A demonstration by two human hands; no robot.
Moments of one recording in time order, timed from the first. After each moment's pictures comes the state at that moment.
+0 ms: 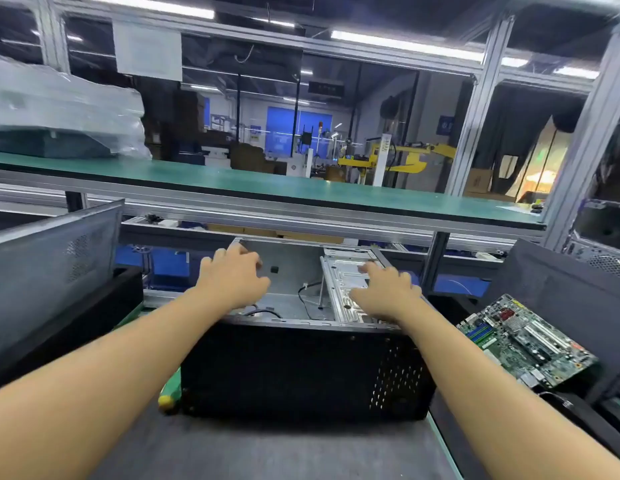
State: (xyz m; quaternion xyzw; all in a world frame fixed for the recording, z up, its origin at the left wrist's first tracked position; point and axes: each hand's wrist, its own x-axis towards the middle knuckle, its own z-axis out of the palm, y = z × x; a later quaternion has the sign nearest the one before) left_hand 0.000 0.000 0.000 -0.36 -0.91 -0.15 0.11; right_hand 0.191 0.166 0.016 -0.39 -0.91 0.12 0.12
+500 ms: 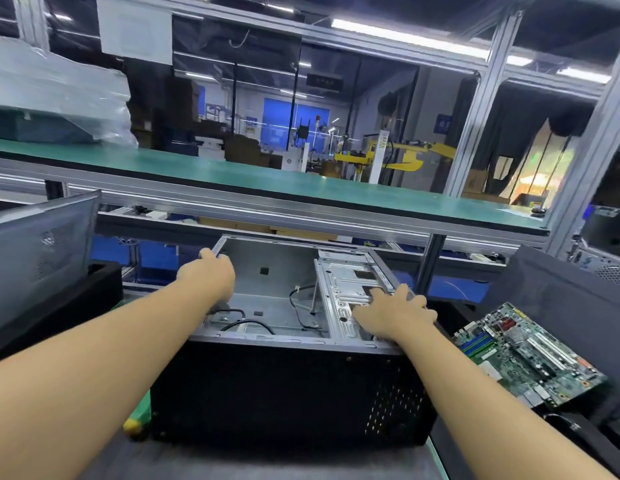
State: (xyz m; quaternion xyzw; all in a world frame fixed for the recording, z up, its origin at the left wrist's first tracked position) left_hand -0.049 0.030 -0.015 -0.27 -0.96 0.01 0.05; right_hand 0.175 0.211 -0.016 -0.49 -0.87 0.02 -0.01
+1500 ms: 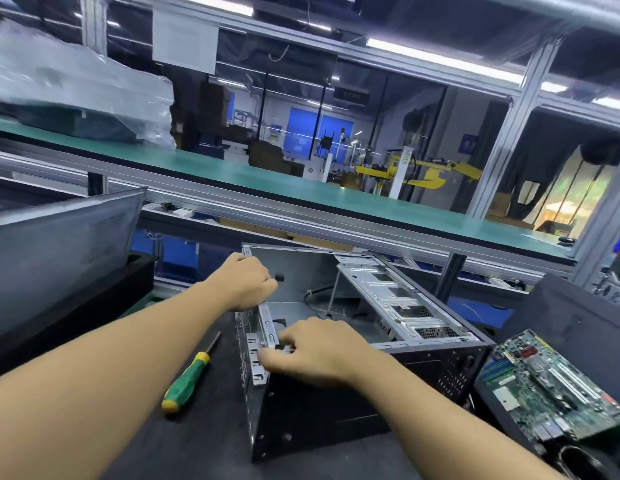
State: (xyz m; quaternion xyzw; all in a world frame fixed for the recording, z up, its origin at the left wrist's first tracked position) left_hand -0.053 -0.002 -0.020 -0.52 -0.84 0.00 0.16; right_hand 0.151 0.063 -0.006 -0.07 -1.00 0.03 0.02
